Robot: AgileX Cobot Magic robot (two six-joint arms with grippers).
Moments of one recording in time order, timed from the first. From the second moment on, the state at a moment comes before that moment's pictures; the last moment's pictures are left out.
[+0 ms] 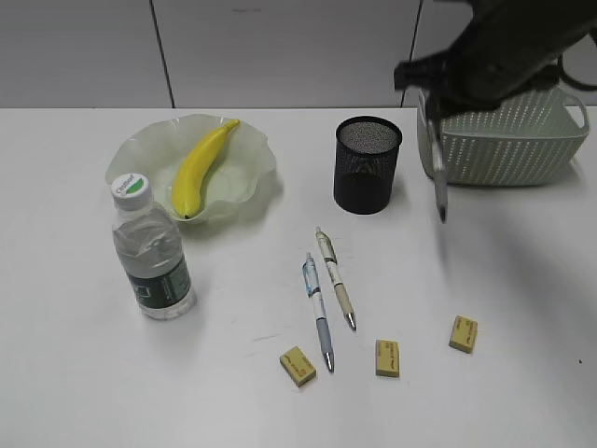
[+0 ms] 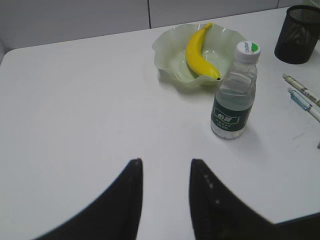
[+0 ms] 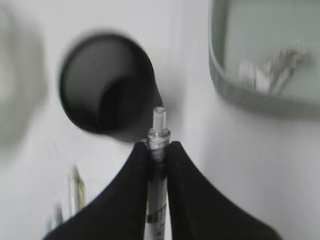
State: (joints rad) left arm -0.27 -0.01 -0.54 0.06 1.06 -0.04; right arm 0.41 1.75 -1.30 -0.15 0.50 0.41
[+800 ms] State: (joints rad) left arm -0.27 -0.01 -0.54 0.06 1.06 -0.04; right arm 0.41 2.02 -1.21 -0.14 -0.40 0.09
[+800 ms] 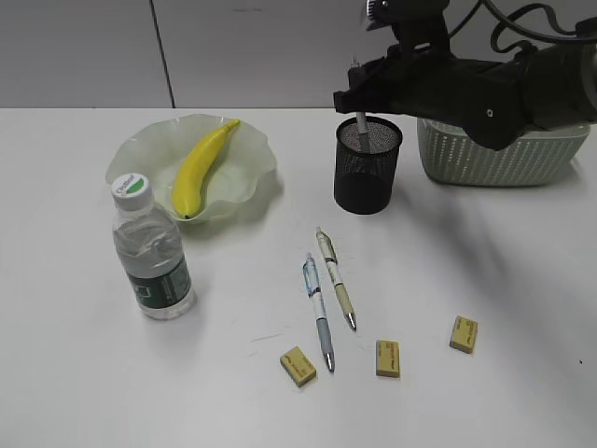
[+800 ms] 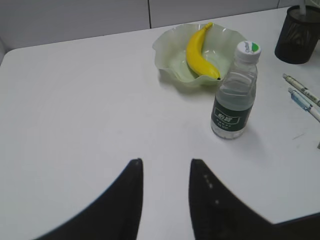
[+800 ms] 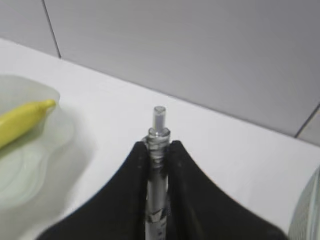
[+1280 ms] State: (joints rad) left arm -0.27 -0.01 -0.54 0.06 1.06 -0.04; right arm 0.41 1.81 -1.20 -0.21 -0.08 0.09
